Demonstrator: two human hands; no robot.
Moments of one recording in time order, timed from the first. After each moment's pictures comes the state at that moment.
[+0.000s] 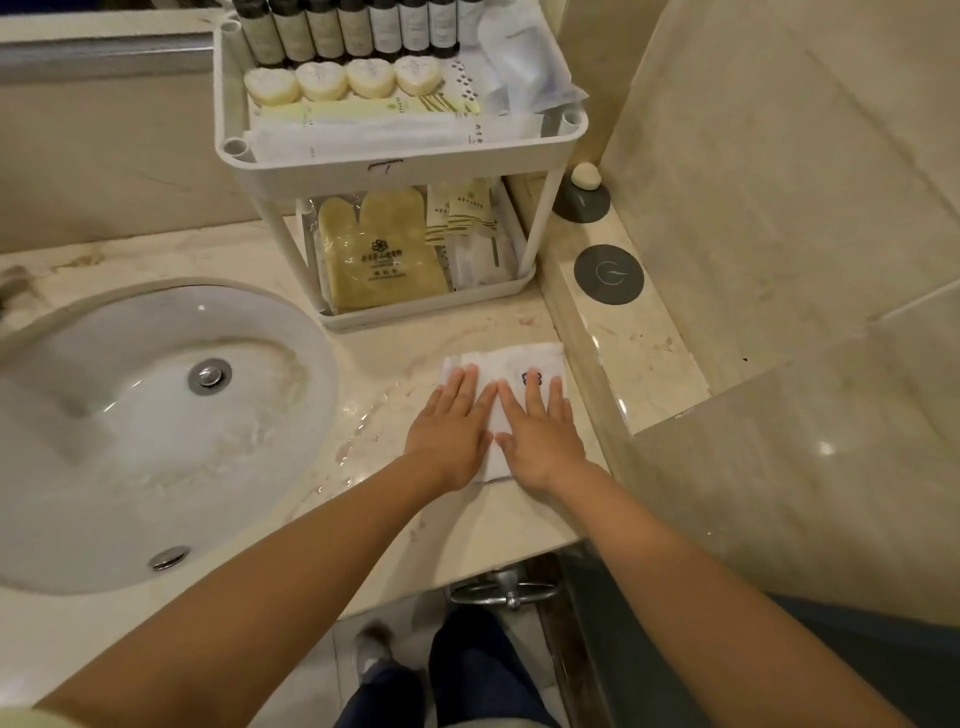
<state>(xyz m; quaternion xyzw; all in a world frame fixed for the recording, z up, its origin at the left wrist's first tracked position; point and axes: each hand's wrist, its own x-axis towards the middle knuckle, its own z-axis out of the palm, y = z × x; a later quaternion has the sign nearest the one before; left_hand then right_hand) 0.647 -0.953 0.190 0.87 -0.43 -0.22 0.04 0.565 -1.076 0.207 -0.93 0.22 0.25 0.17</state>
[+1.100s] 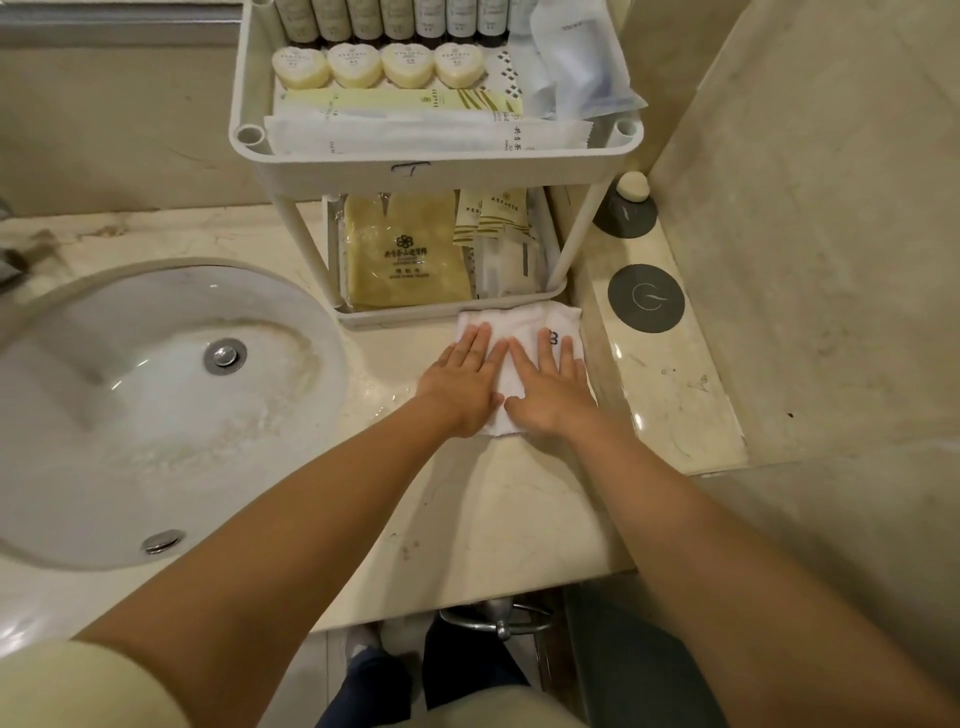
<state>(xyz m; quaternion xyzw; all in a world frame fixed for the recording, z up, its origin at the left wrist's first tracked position) 0.708 -0.994 0.209 0.88 -0.40 -0.27 -0.03 0.639 -1.120 0.219 -0.92 0.19 0.30 0.17</state>
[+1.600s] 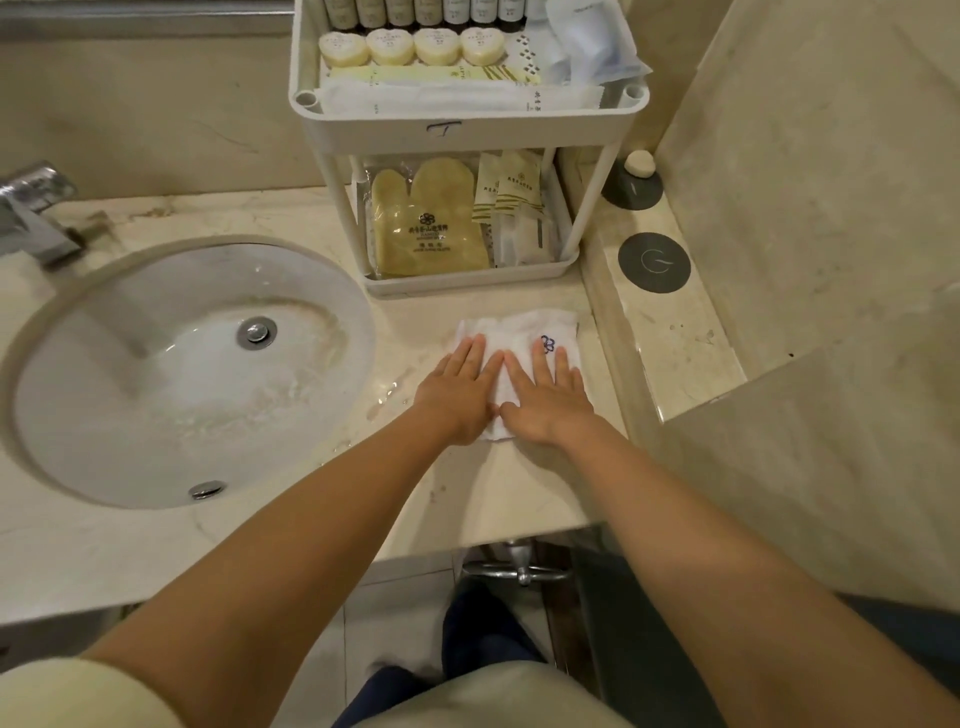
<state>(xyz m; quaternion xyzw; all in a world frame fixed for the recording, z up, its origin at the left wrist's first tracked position) 0.658 -0.941 0.212 0.88 -0.39 -0.27 -0.05 0.590 -1.066 0.219 -0.92 0.17 0.32 0.14</state>
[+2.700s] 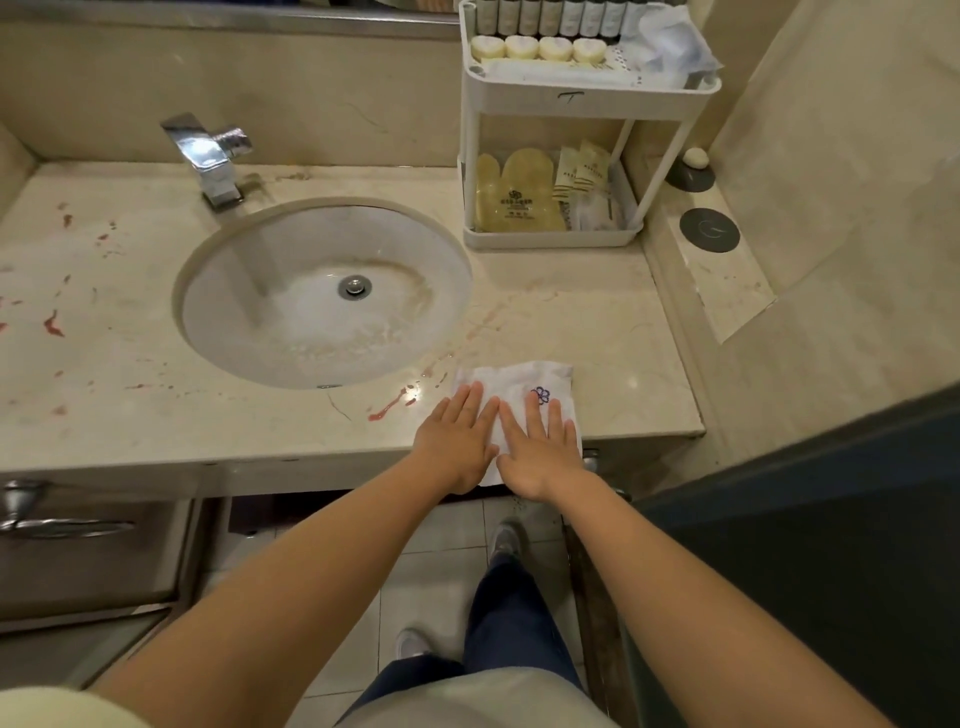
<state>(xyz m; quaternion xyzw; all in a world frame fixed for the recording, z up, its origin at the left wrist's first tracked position) 0.534 -0.768 0.215 0.89 -0.36 -0.27 -0.06 0.473 -0.893 0.207 -0.92 0.13 0.34 0.13</state>
